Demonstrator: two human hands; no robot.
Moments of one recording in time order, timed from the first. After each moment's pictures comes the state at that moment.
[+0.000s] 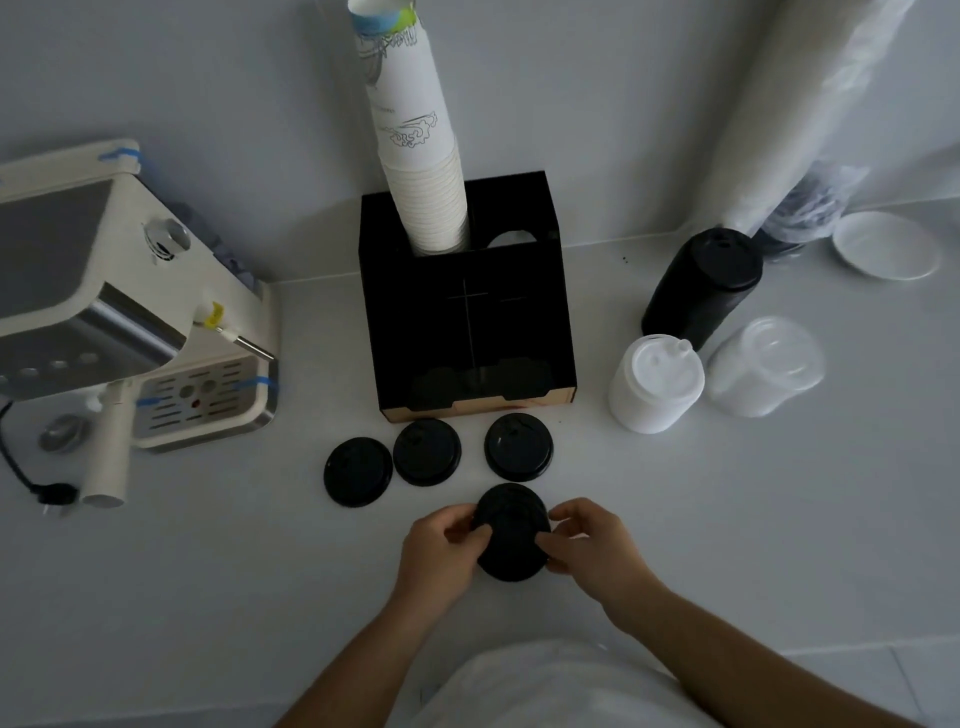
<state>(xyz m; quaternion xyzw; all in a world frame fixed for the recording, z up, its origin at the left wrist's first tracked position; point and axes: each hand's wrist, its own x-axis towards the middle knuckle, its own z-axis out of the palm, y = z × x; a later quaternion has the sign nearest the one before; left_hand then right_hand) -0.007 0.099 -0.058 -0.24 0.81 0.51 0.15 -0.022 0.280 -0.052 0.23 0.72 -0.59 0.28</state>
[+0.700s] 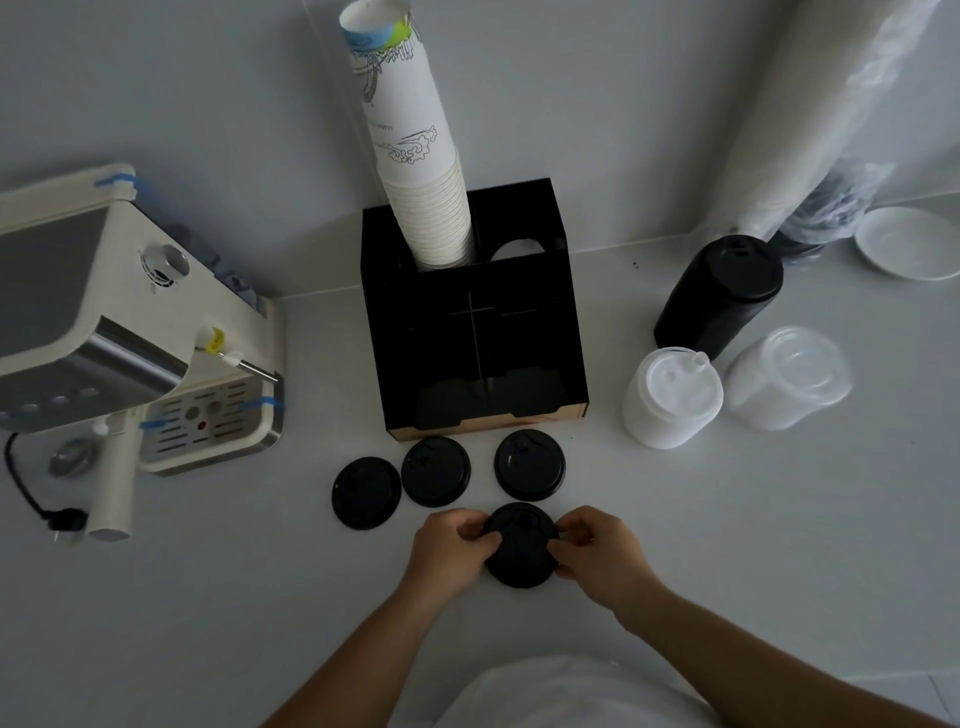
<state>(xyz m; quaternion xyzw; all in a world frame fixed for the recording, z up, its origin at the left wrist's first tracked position) -0.041 0.088 -0.073 -0.24 0.83 0.44 0.22 -0.044 0.276 -0.073 0.23 0.77 -0.53 0.29</state>
